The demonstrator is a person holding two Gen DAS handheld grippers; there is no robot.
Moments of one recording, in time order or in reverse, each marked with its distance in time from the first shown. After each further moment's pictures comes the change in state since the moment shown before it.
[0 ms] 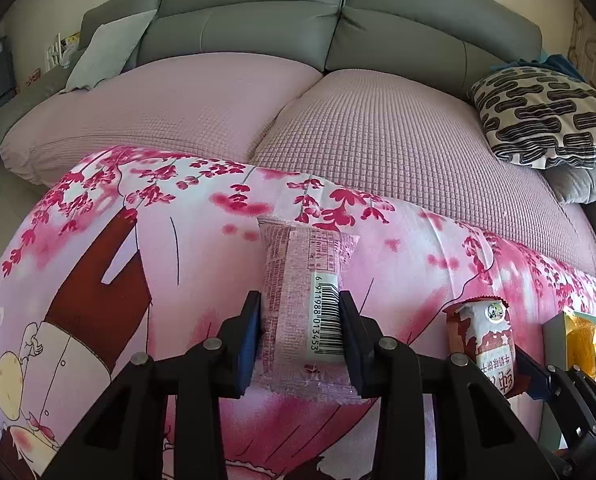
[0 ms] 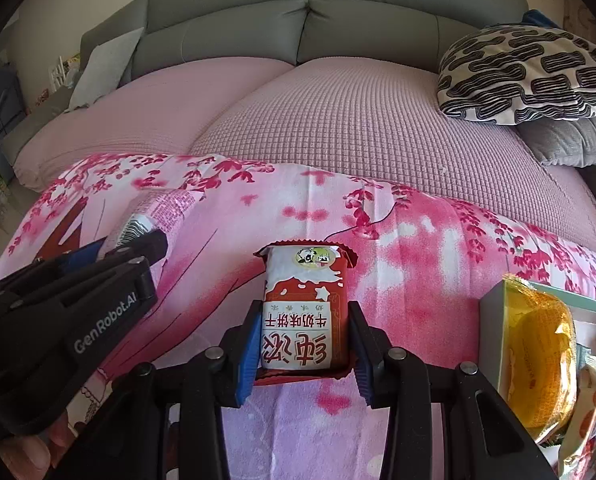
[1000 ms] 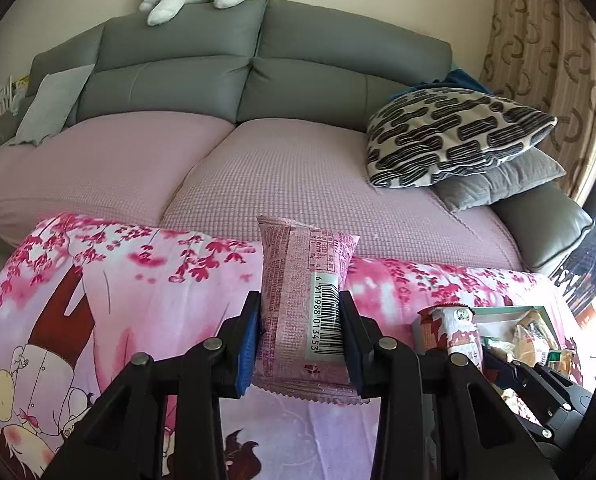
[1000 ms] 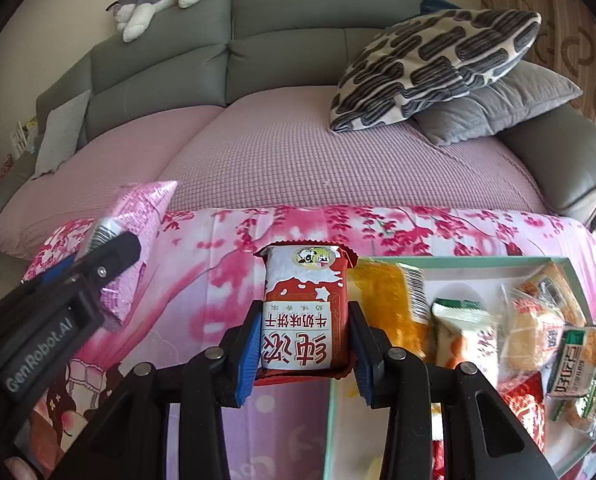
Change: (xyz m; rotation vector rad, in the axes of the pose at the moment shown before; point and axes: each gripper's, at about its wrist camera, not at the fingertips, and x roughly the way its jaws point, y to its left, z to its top) left arm -0.090 -0.072 -0.005 0.147 -0.156 -0.239; right arm -0.082 -0.079 -0.019 0.211 -0.072 -0.104
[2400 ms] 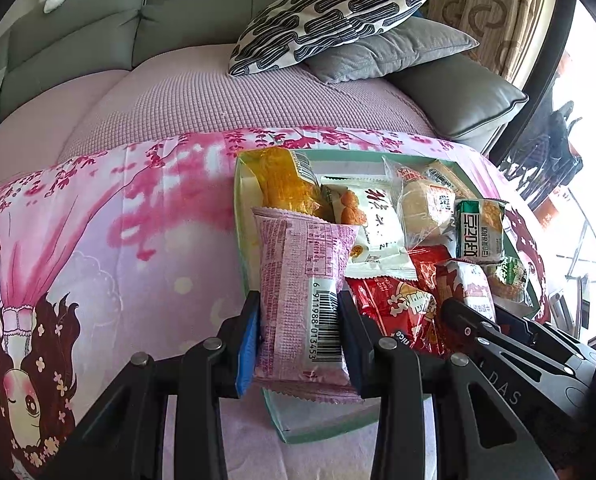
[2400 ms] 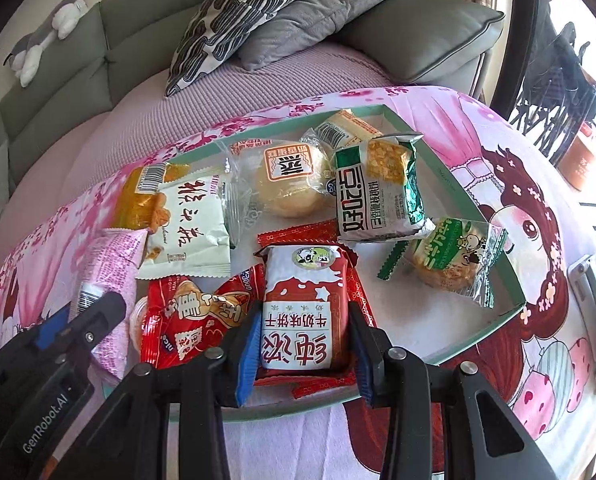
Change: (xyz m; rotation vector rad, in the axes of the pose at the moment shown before) left arm -0.009 -0.131 -0.092 0.181 0.285 -0.157; right arm -0.052 -0.157 -0.091 0.282 0.144 -0.152
